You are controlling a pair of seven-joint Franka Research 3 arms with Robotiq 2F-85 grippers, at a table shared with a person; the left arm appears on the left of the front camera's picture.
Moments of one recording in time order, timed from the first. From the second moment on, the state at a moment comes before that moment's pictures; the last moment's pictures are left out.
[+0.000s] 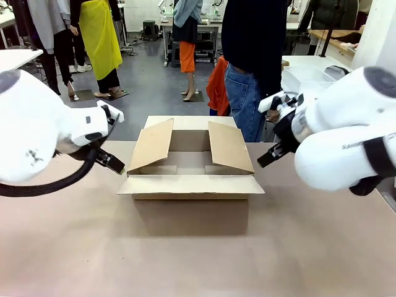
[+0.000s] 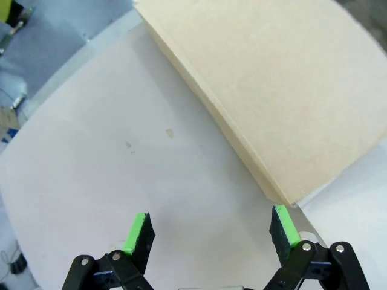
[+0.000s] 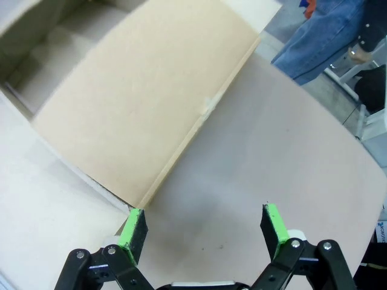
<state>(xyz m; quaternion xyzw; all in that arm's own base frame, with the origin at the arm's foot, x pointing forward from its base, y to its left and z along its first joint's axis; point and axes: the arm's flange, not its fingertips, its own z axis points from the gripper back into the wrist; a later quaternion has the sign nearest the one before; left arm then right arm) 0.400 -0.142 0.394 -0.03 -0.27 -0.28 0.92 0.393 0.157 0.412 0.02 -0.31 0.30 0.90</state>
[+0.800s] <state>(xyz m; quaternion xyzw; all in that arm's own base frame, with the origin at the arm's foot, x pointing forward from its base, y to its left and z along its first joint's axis) 0.264 0.159 0.481 -0.49 -0.30 -0.11 0.81 0.283 -0.122 0.519 0.42 -0.27 -0.05 0.87</state>
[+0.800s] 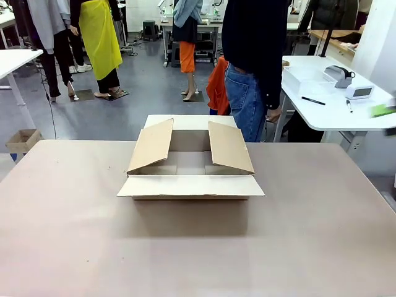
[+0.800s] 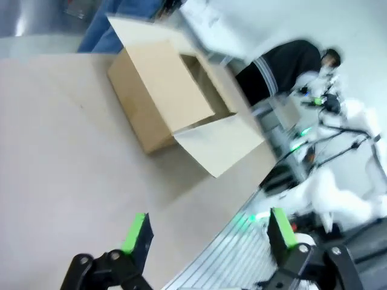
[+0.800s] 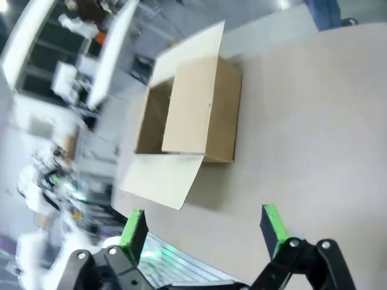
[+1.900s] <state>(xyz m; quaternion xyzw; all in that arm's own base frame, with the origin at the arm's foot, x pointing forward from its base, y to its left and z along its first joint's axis) 0.254 0.178 0.463 -0.53 -0.29 -0.08 0.79 0.250 -0.207 0.459 0.50 -0.24 -0.18 0.81</state>
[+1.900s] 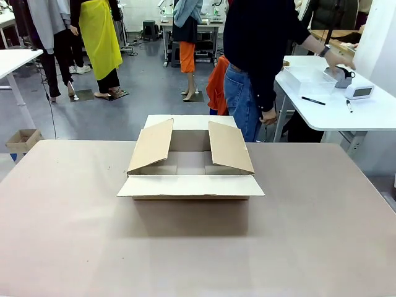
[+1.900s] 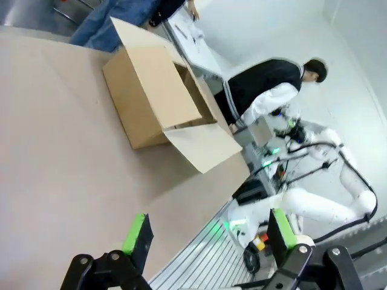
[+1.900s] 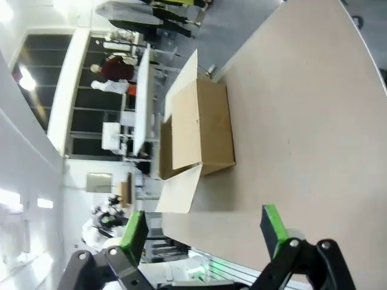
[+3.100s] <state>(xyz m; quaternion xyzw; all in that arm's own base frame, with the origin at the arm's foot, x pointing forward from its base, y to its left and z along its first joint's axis) 0.373 -0.153 0.565 -0.30 -0.08 -0.22 0.92 0.314 0.182 0.515 0.20 -0.27 0.14 0.93</state>
